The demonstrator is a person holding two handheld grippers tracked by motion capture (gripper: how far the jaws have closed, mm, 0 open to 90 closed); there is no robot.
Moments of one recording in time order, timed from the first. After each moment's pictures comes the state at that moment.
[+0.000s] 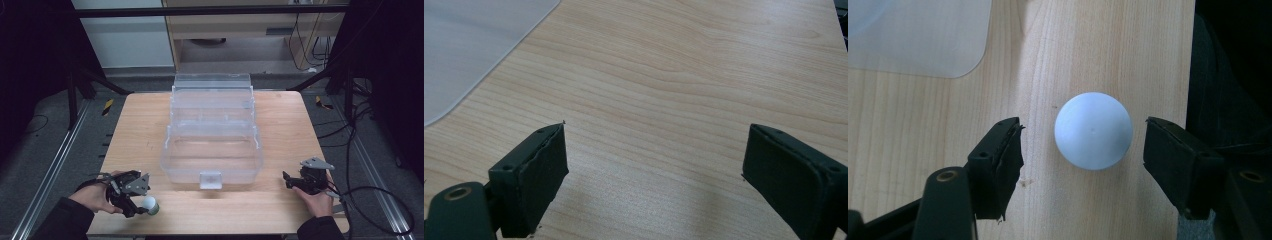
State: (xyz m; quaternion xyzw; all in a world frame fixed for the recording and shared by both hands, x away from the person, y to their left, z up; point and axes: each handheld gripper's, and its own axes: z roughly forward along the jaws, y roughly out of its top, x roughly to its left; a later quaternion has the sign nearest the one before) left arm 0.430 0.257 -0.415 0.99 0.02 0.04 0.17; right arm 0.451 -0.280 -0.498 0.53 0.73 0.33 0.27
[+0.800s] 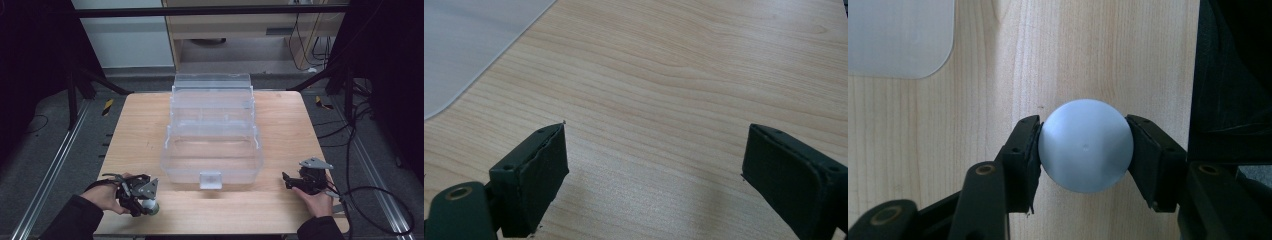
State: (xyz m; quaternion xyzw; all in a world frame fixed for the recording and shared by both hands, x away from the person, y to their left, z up) left arm 0.433 0.239 -0.430 0.99 0.00 0.02 0.11; right arm 0.452 -0.280 -0.499 0.52 0.74 0.33 0.27
